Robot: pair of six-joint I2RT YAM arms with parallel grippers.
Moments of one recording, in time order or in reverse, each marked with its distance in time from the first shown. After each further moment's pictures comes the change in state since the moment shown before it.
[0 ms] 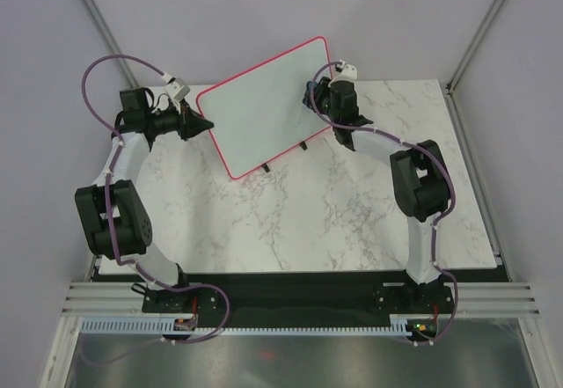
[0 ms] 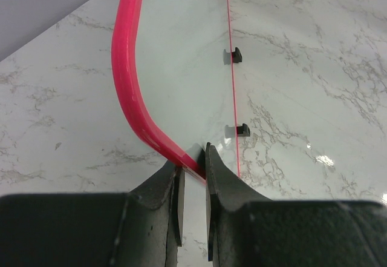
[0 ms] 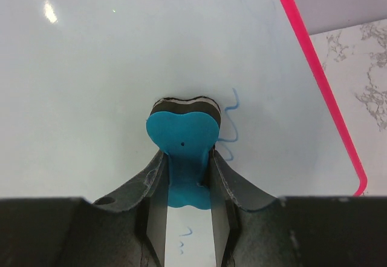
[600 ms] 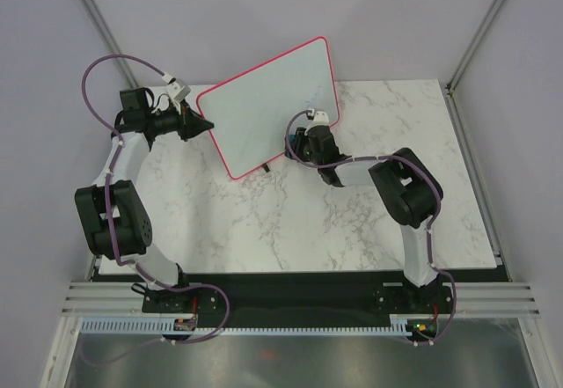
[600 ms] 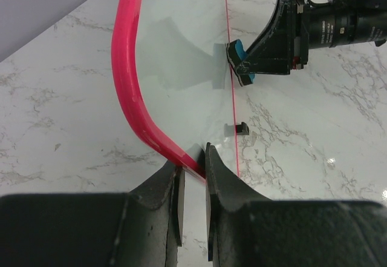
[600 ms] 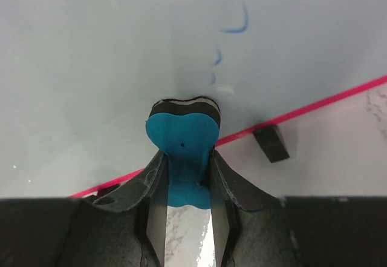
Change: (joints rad) left arm 0.000 -0.001 0.004 -0.019 0.005 0.021; right arm 0.169 -0.006 -0.335 0.147 -0.045 -0.055
